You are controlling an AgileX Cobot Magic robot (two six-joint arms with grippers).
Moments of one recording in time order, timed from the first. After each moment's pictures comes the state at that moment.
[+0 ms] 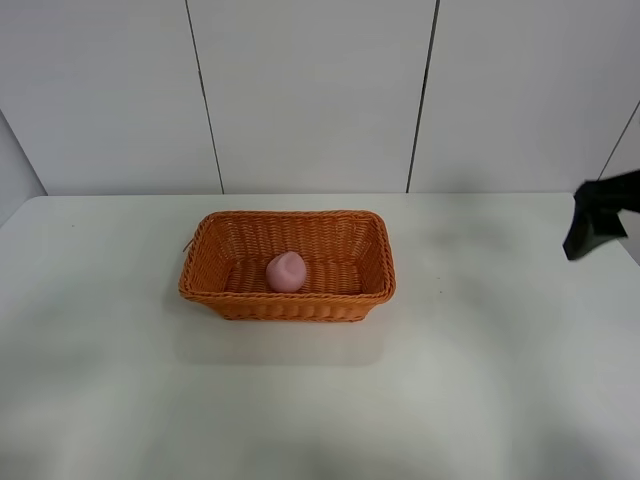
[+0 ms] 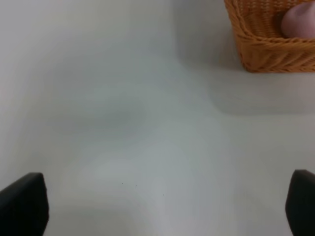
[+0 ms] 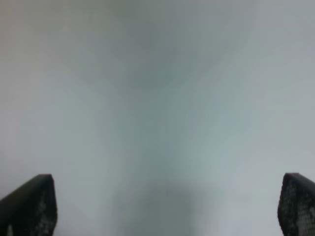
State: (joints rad) left arm -0.02 -0.01 -0.49 0.02 1.05 0.02; right arm -0.02 1.28 -1.08 0.04 1.22 -0.04
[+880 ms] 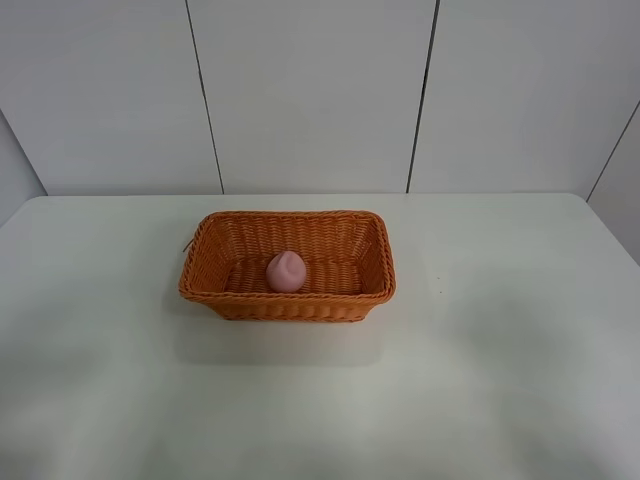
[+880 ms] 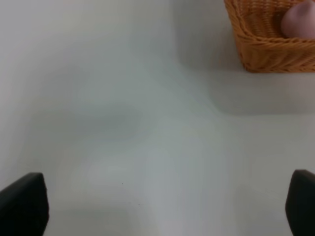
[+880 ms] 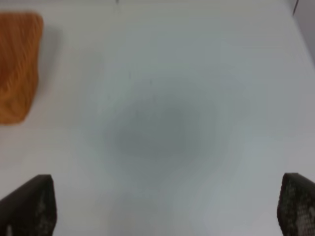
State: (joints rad) left arm -0.02 -0.01 -0.49 0.02 1.05 0.02; right arm -0.02 0.02 -0.49 0.04 1.03 -0.04
